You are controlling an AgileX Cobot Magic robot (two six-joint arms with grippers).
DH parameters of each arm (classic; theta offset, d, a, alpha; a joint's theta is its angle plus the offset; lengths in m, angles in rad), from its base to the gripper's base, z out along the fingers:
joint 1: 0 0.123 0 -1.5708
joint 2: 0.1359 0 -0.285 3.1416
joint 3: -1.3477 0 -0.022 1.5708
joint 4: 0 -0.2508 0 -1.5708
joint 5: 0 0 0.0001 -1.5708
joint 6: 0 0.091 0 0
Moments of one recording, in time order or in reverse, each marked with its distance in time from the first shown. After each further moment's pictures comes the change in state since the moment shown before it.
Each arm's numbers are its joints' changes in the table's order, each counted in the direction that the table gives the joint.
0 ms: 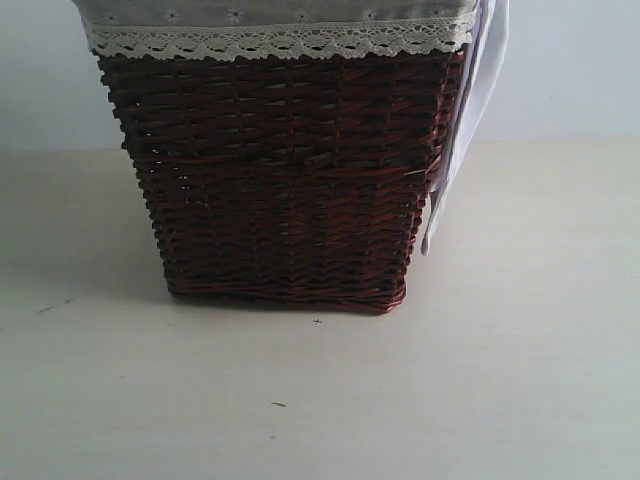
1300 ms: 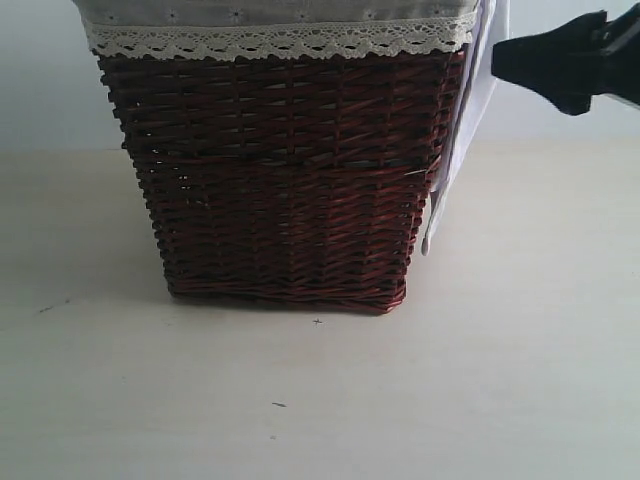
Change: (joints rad) left arm 0.000 0.000 0.000 0.000 0.000 0.000; right arm -0.002 1.213 0.799 1.530 0.496 1.526
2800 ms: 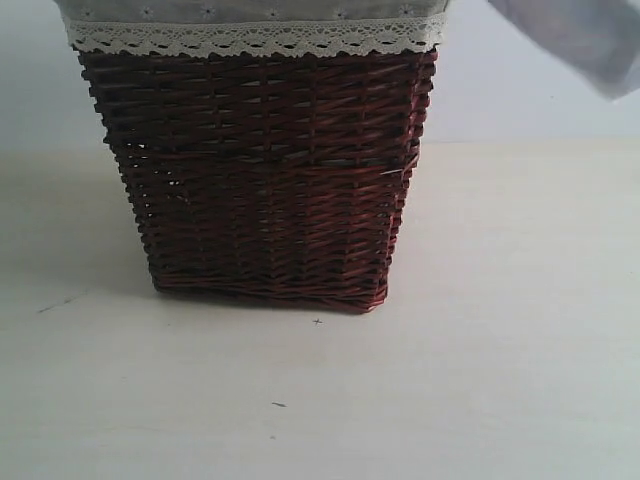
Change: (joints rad) left arm 0.000 0.000 0.000 0.000 0.000 0.000; right arm 0.177 0.183 0.422 -0.142 -0.661 -0.238
